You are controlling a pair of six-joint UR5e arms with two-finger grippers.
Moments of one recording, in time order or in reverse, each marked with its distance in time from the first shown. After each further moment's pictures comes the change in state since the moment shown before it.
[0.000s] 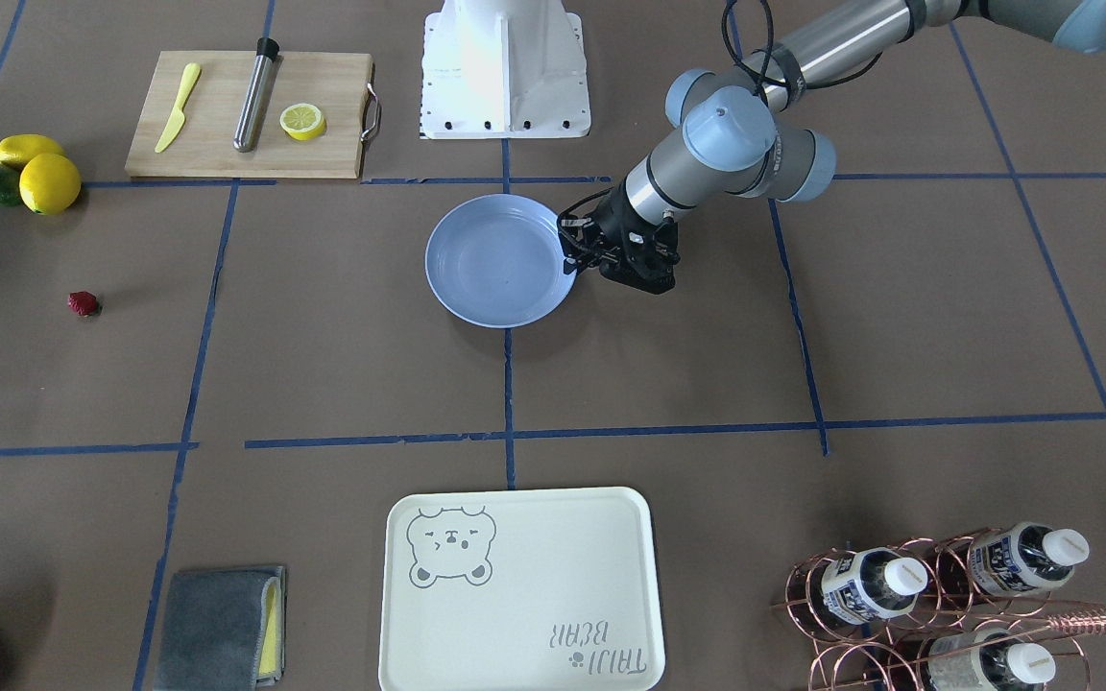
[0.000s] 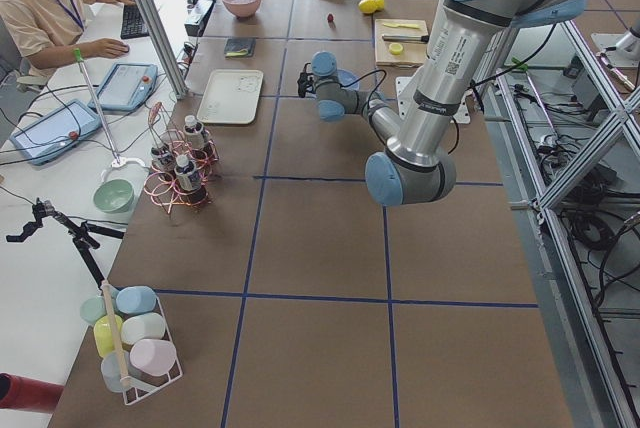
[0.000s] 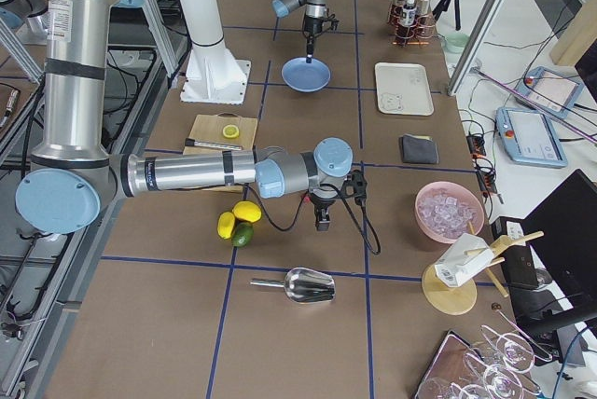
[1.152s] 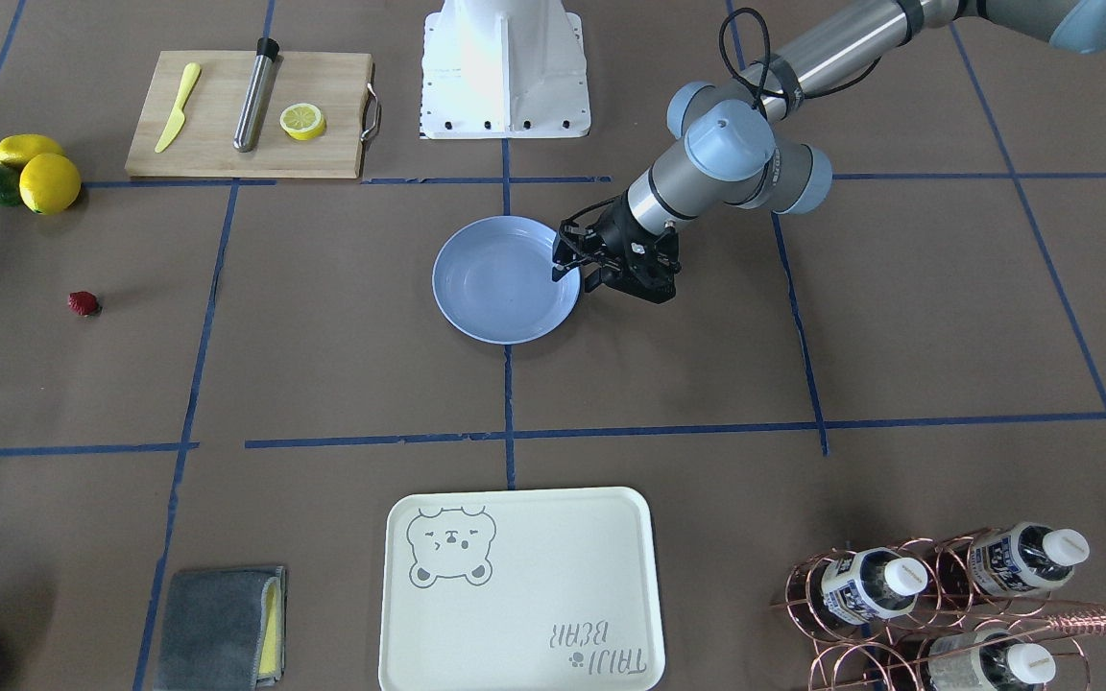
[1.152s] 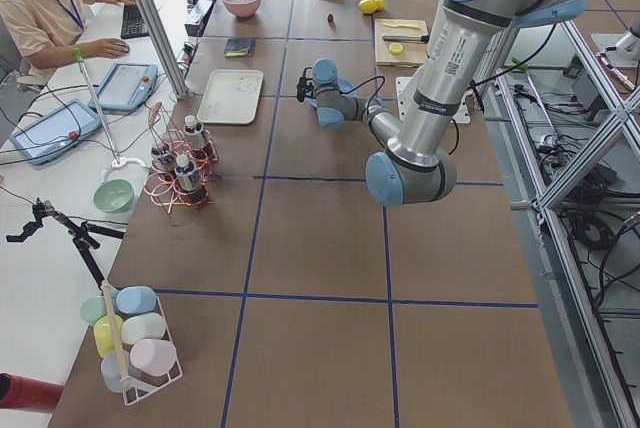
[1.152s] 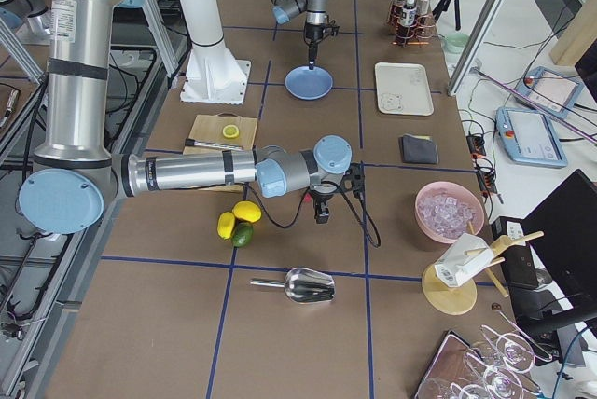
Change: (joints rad) left arm 0.007 0.002 0.028 -0.078 0.039 0.000; right arm -0.064 0.000 0.000 0.079 0.036 0.044
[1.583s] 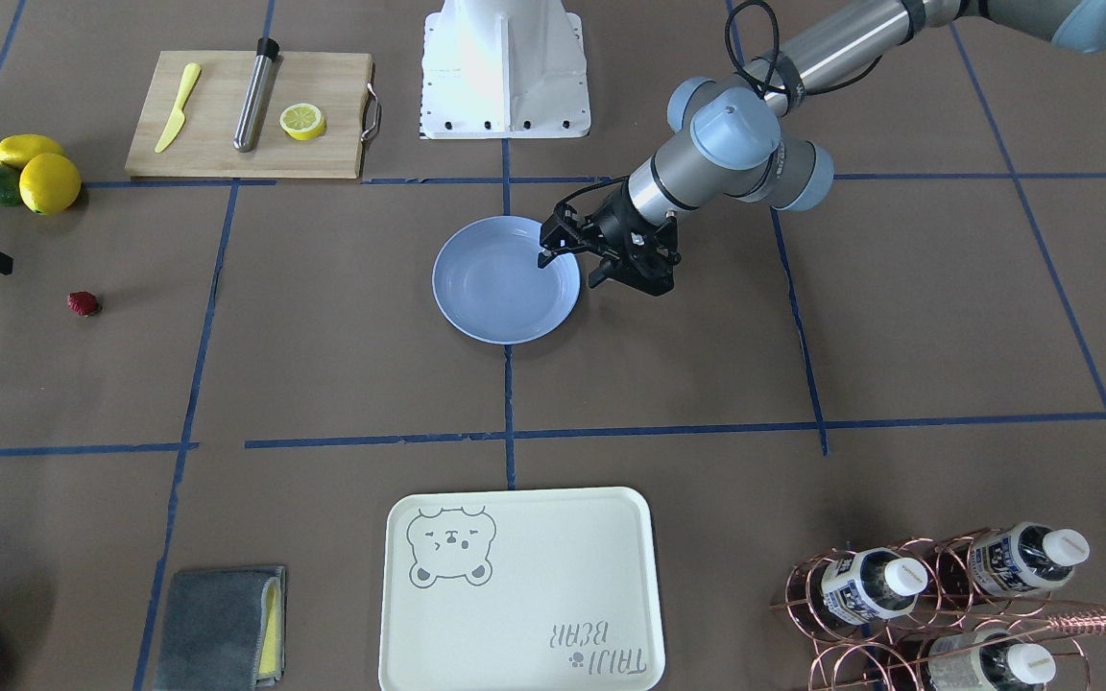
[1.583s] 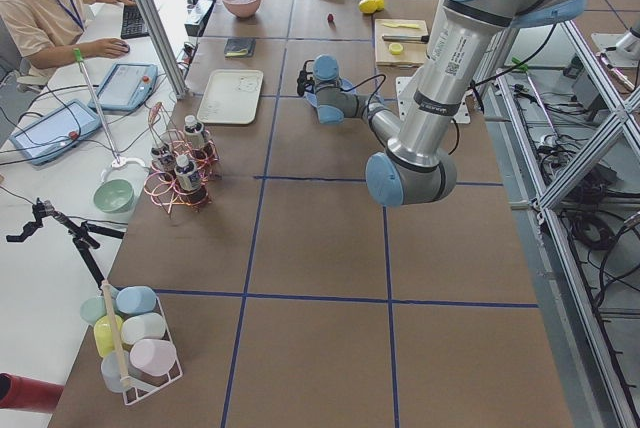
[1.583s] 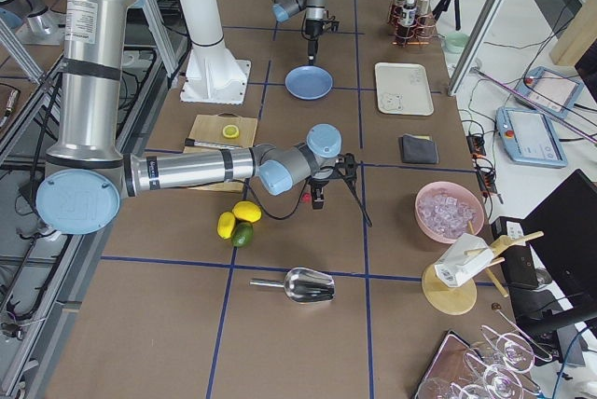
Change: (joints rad) left arm -0.006 0.003 -0.030 -0.026 0.001 -0.028; right arm -0.200 -0.018 -0.002 0.299 -0.163 0.426
